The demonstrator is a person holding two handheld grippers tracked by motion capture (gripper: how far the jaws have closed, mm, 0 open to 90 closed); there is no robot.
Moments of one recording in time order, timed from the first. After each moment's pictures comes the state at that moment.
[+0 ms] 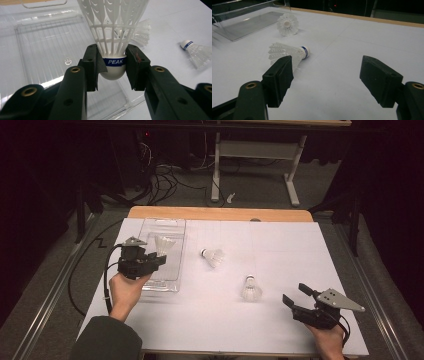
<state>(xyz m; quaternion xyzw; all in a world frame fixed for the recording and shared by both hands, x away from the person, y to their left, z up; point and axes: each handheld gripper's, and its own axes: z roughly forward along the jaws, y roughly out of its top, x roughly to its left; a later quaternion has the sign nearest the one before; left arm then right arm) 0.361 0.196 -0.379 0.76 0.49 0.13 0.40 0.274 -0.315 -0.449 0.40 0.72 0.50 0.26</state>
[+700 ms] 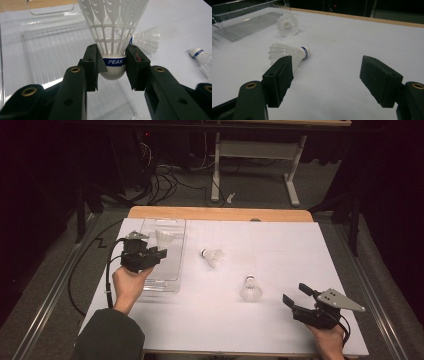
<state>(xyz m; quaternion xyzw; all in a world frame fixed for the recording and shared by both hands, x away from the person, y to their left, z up) 0.380 0.194 -0.379 0.76 0.50 0.14 0.40 0.274 -0.316 -0.449 0.40 0.72 0.50 0.26</state>
